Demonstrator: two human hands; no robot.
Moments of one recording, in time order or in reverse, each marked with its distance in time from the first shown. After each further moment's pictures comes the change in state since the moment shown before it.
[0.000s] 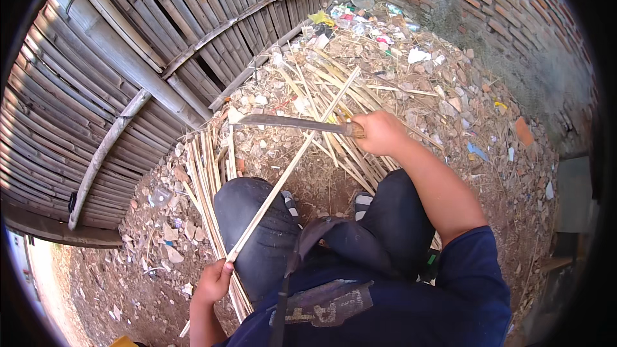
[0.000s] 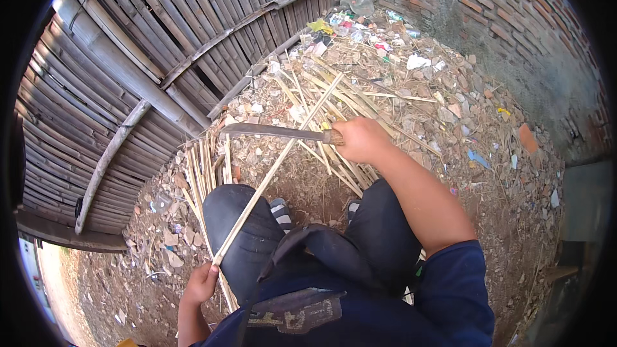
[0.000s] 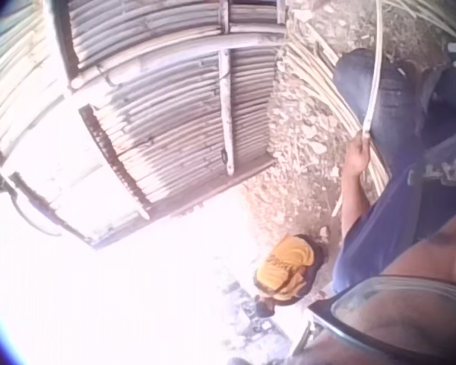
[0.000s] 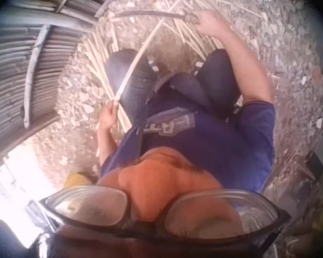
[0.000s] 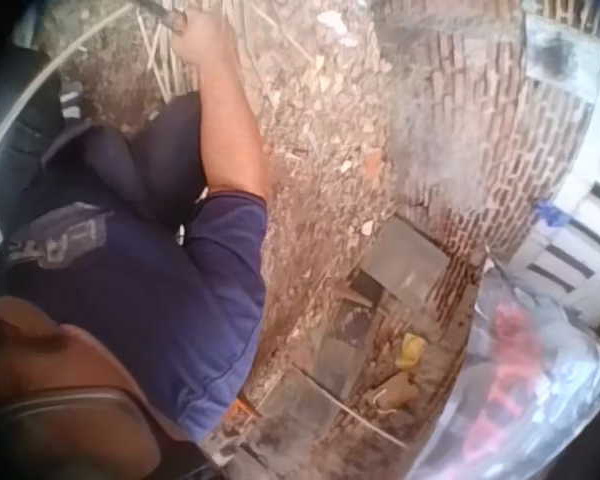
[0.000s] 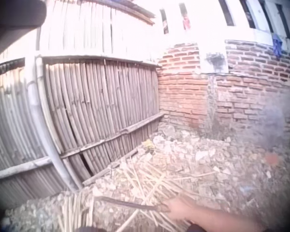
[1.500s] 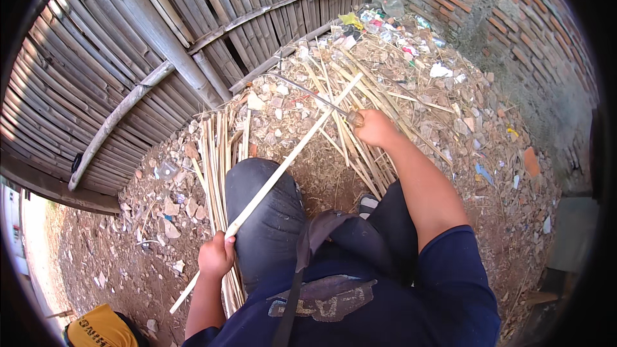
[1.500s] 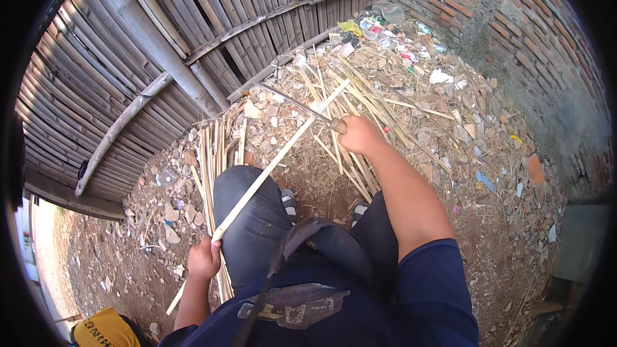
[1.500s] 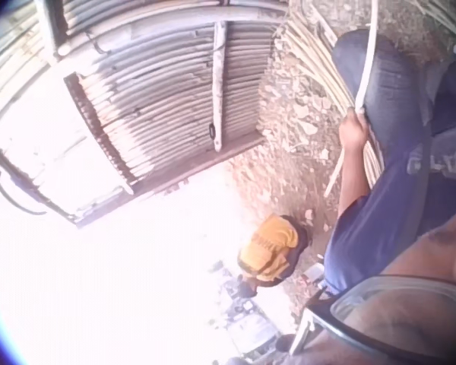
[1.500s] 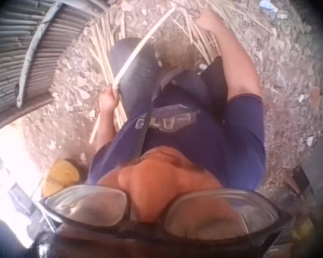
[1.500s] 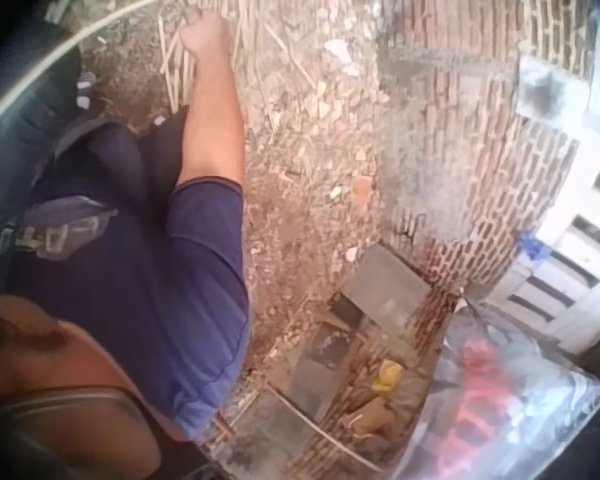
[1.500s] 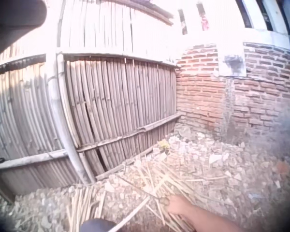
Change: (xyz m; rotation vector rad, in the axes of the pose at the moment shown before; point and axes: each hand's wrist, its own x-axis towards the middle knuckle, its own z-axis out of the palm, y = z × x) left_hand 0.016 -0.012 0.036 0.369 0.388 -0.017; right_hand 0.050 -0.004 0.047 0.261 -0.018 0.117
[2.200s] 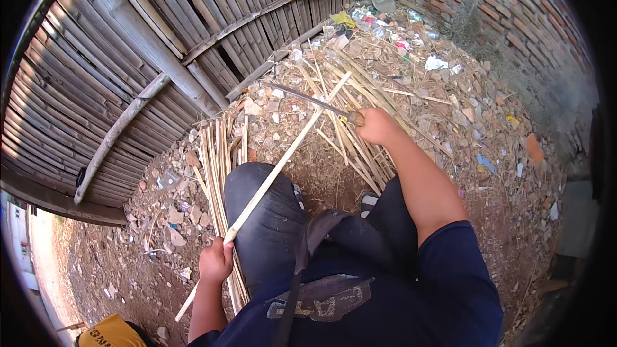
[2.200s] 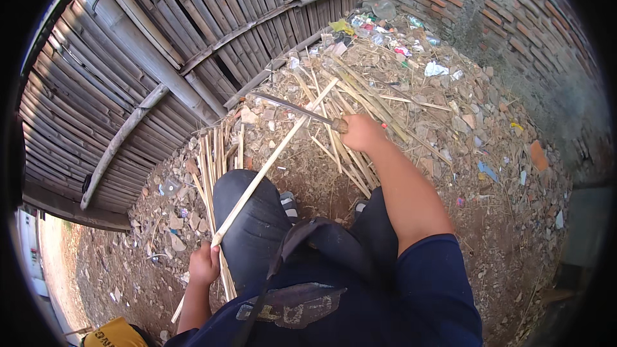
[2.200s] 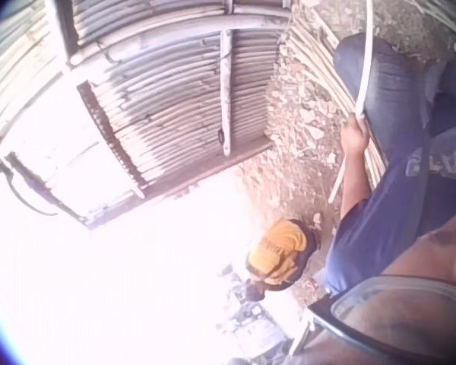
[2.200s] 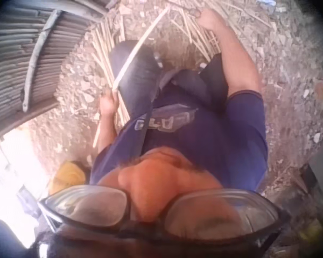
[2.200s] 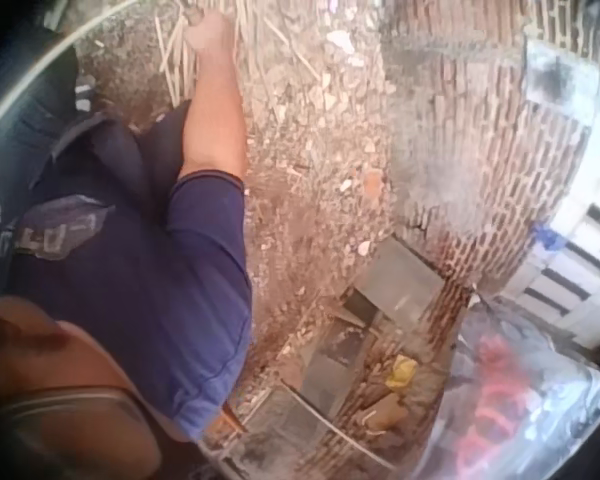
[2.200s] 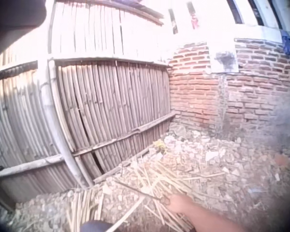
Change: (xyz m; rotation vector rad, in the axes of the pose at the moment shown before) left_hand -0.004 -0.005 -0.005 0.012 0.033 0.067; right_hand -0.003 0.024 -0.005 -0.017 -0.004 0.020
